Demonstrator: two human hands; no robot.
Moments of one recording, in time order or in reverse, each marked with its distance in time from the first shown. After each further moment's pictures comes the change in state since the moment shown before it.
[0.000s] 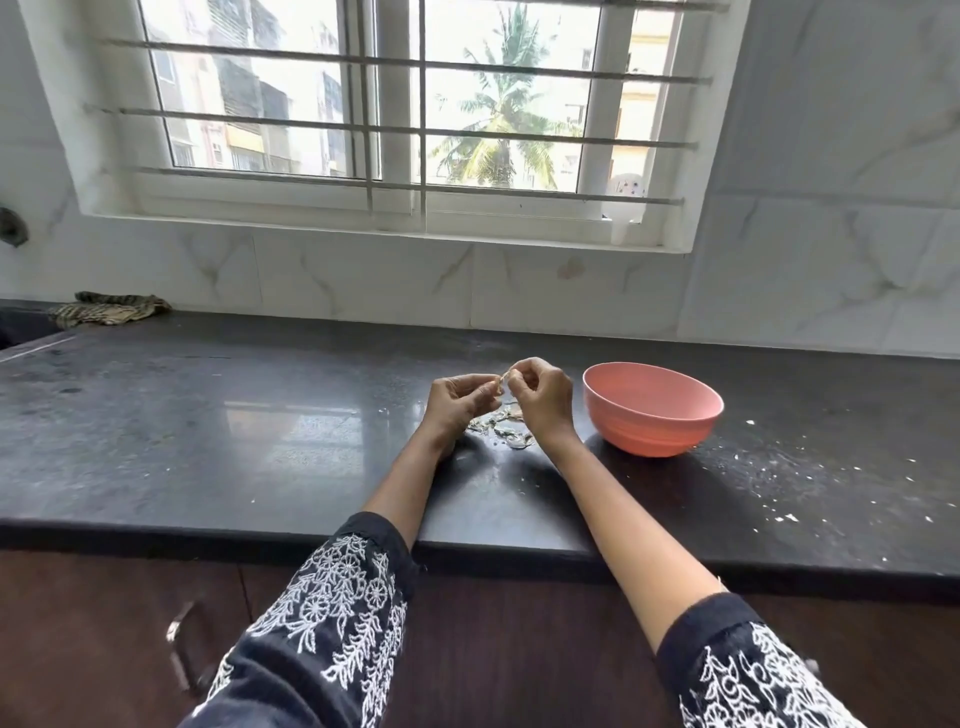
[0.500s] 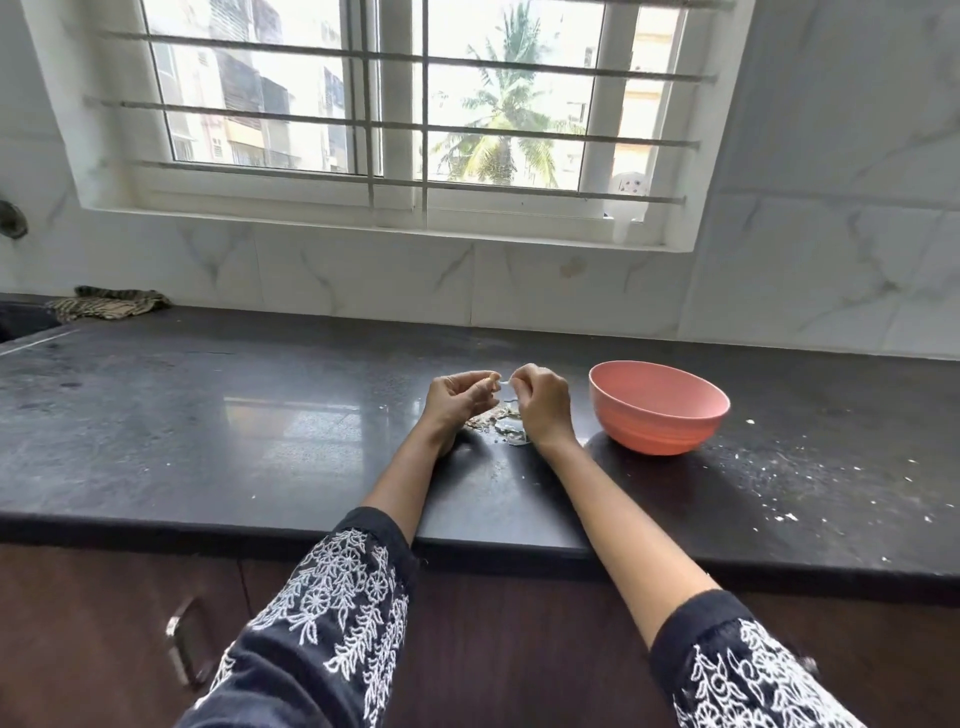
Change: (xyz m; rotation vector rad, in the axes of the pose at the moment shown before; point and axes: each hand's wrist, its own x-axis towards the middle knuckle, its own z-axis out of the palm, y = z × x) left_hand 0.002 0.000 -0.003 -0.043 0.035 -0.054; right_hand 0.002 0.014 0.008 -0.234 -0.050 -0.033
